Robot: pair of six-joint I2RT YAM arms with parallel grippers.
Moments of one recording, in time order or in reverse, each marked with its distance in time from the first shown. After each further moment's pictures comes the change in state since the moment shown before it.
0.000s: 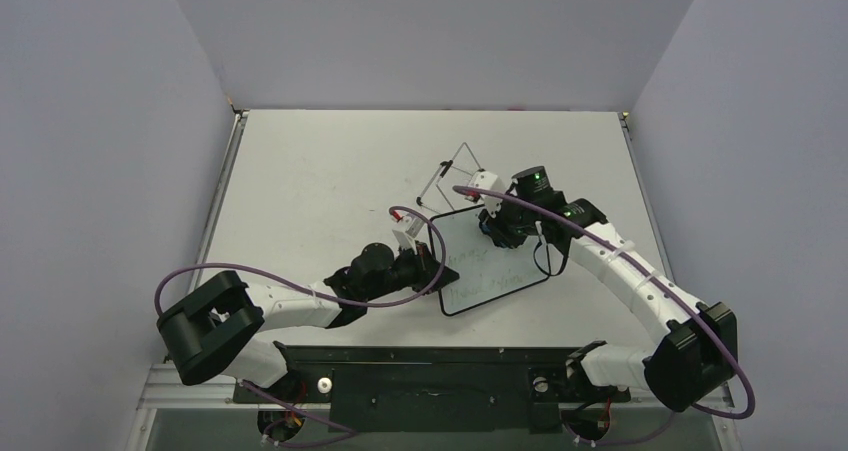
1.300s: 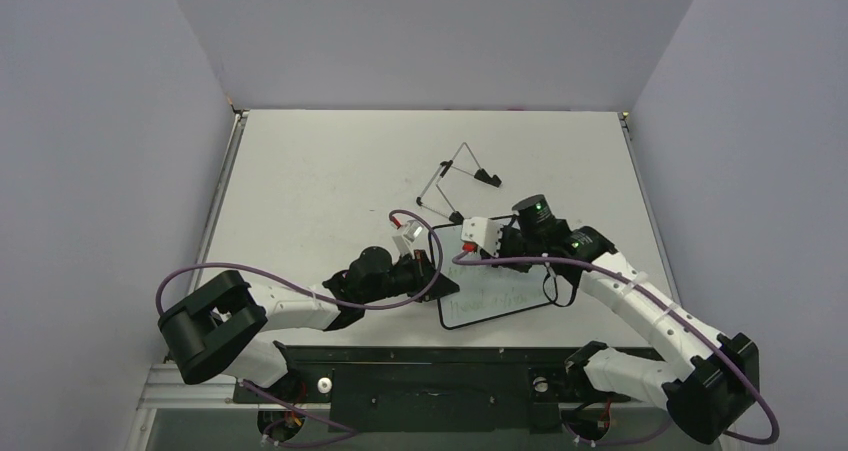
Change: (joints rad) left arm 0.008 0.007 -0.039 0.021 0.109 -0.161; right arm 0.066 -0.185 -0.135 -0.057 -0.045 -0.338
